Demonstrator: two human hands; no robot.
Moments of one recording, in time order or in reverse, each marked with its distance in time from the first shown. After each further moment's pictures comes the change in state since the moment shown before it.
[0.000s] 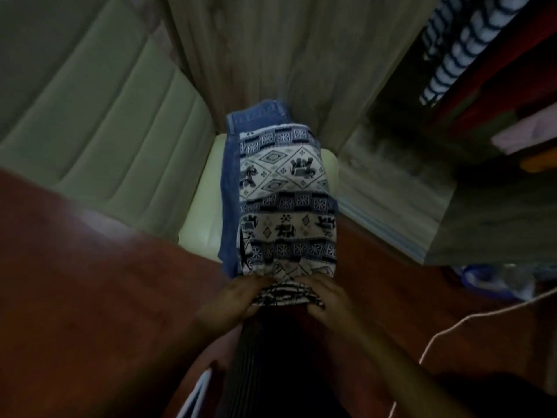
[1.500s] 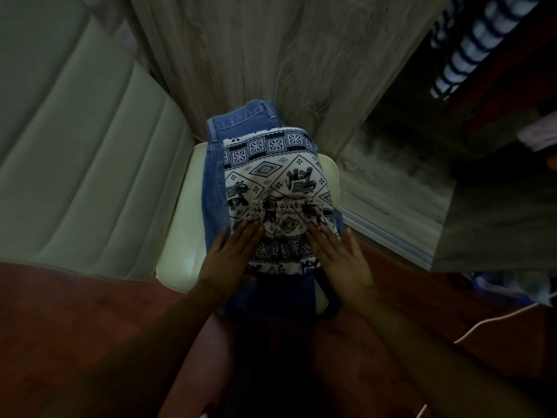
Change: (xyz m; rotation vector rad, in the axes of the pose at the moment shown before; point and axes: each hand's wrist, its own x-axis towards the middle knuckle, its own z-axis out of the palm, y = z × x) left_hand 0.124 -0.101 -0.015 0.691 -0.008 -0.072; right_hand 0.106 0.070 -0.011 -0.912 -0.014 0.098
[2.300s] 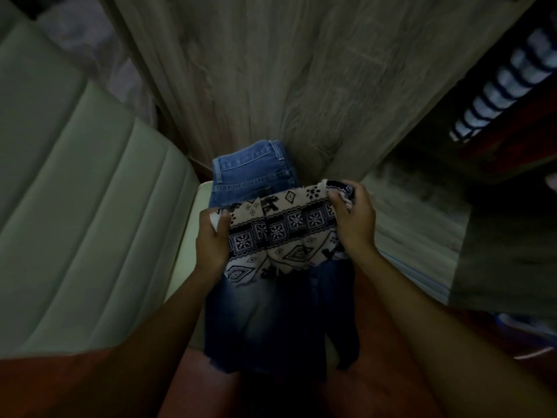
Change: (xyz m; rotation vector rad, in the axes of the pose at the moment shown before) left_hand 0.098 -0.058 -0.061 -1.221 0.535 -0.696; right_hand 0.152 0.048 -0.089 1.275 0.536 0.629
